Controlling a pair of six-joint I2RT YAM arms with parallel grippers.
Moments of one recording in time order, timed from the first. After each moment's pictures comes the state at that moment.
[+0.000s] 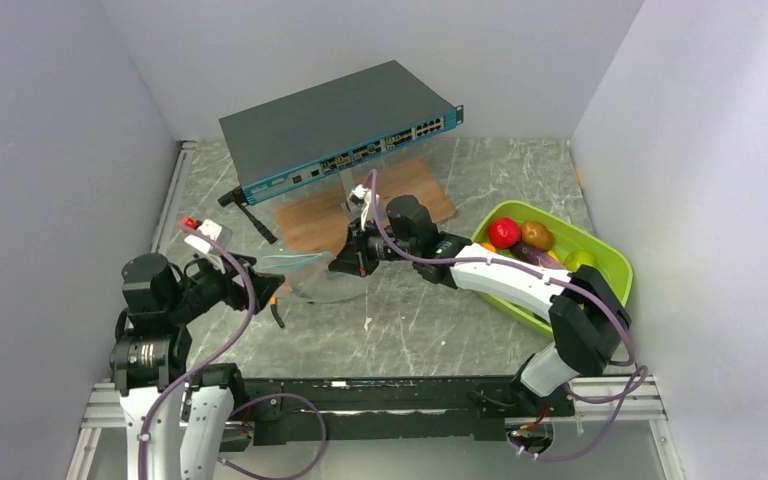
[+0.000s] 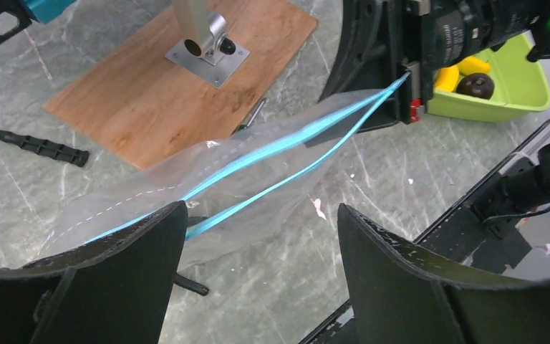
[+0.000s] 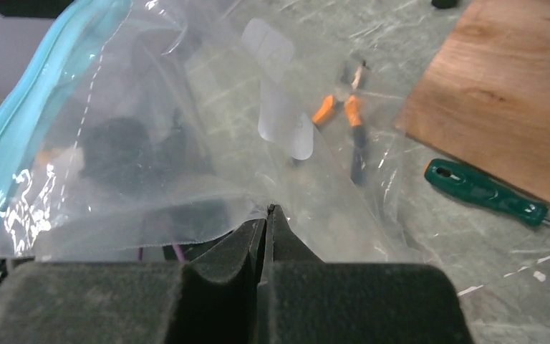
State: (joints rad) left arm 0.11 0.46 0.87 -0.74 0.76 -0.02; right arm 0.85 1.54 1.04 0.15 -0.49 0.45
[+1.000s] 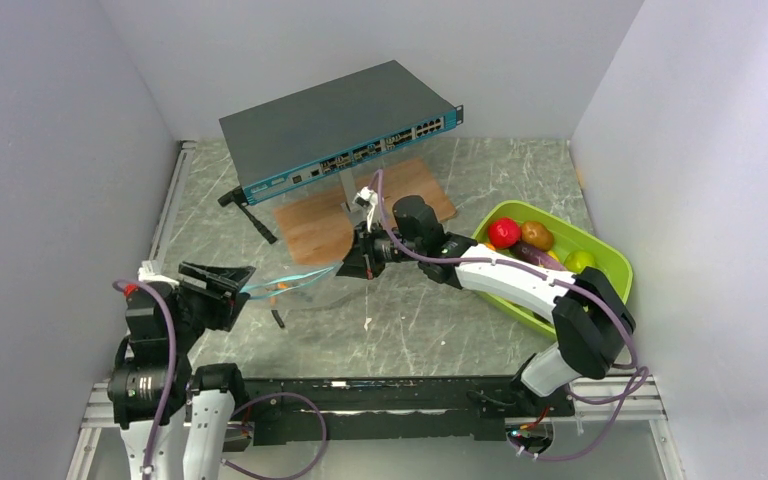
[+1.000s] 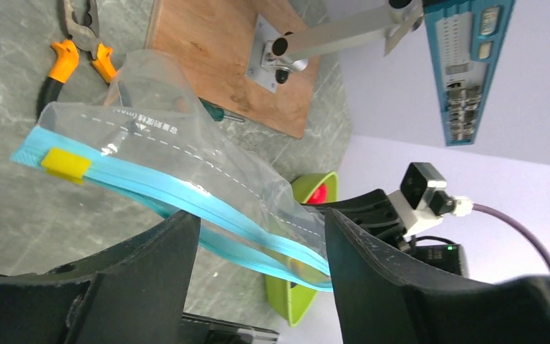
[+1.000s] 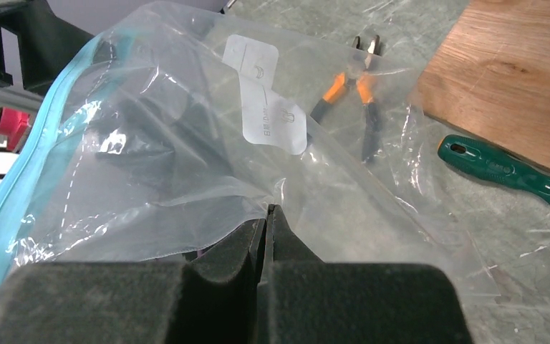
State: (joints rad) left arm 0.10 0.36 0.86 -0.99 0.26 -1.17; right arm 0.81 1.53 1.02 0.12 -0.58 0.47
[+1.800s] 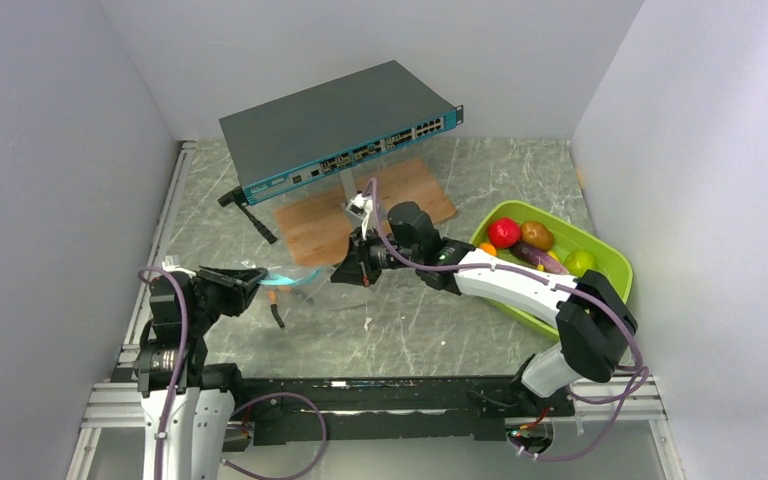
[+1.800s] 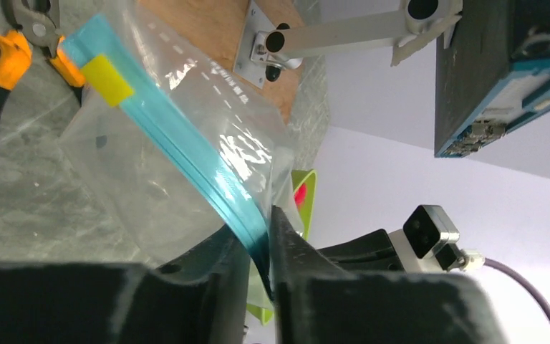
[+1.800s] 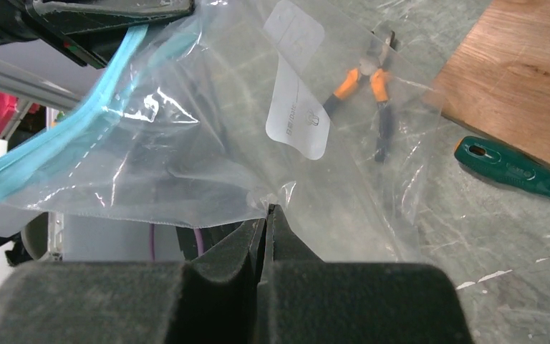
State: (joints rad) left arm 0.10 0.36 0.60 -0.70 0.34 -1.33; right arm 0.86 1.51 1.01 0.12 -0.55 0.45
